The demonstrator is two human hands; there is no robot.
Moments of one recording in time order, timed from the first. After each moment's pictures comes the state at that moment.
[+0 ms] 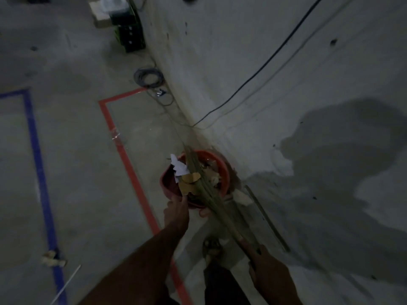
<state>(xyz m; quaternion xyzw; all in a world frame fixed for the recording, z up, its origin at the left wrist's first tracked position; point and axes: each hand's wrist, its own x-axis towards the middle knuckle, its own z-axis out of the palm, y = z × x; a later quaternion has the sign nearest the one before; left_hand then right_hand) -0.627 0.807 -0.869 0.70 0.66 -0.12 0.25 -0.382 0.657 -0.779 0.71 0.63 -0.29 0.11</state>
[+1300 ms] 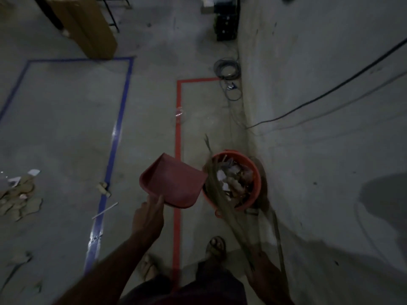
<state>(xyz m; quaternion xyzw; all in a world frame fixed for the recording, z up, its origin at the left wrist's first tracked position) -0.662 0.717 -0.812 0.53 0.84 -0.06 0.09 -0.247 0.767 -0.878 0.65 0.60 -0.47 0.01</state>
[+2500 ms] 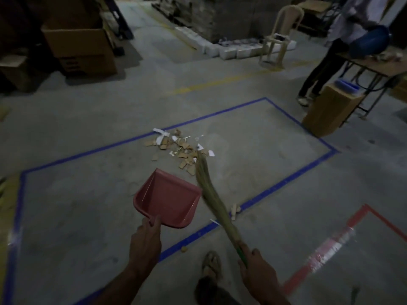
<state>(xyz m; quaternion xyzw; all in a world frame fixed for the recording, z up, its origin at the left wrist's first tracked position) -0.951 0.189 -0.758 0.01 1.00 0.09 0.01 -0.858 0.502 -0.744 0.11 0.96 -0.16 0.18</state>
